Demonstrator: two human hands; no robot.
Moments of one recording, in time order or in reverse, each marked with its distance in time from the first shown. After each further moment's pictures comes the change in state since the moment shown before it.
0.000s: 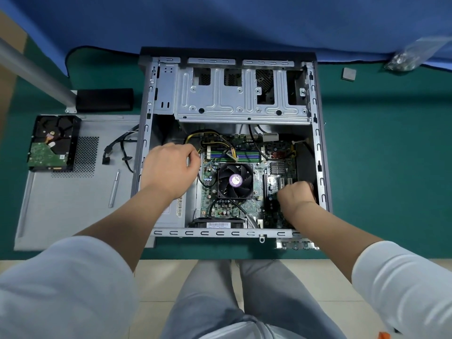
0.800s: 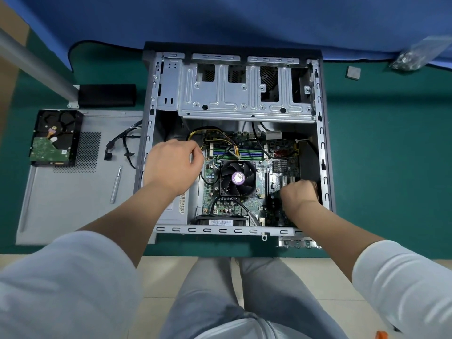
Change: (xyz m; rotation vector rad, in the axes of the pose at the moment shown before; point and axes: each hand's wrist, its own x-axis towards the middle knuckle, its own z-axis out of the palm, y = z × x) left_hand -0.001 0.000 0.000 0.001 0.014 0.002; right_hand -0.001 -0.001 0.000 0.034 -0.001 0.030
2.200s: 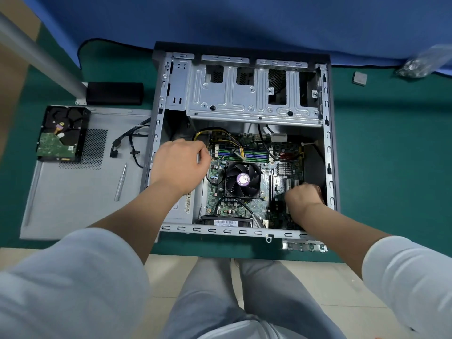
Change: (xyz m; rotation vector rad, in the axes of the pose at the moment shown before) left_hand 0.000 -0.001 0.001 0.013 0.021 0.026; right_hand 0.003 0.003 0.003 -0.089 -0.006 -0.049
